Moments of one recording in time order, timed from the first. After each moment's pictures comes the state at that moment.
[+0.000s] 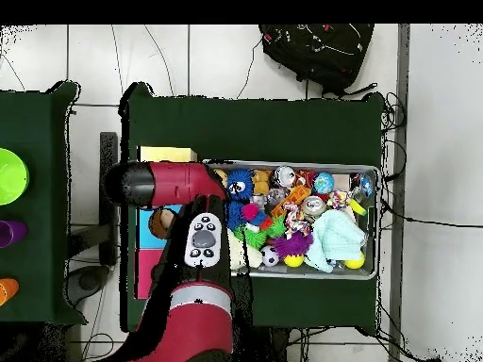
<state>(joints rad) 0.13 -0.38 -0.09 1.32 0.13 0.58 1.93</state>
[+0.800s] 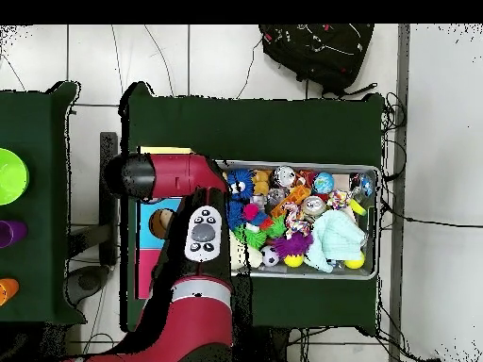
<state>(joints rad) 0.13 -0.35 -0.10 1.25 0.12 0.65 1.93</state>
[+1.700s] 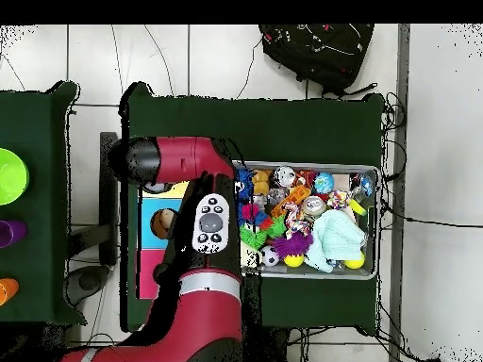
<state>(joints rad) 0.10 -0.34 -0.11 1.15 0.07 0.79 1.93</state>
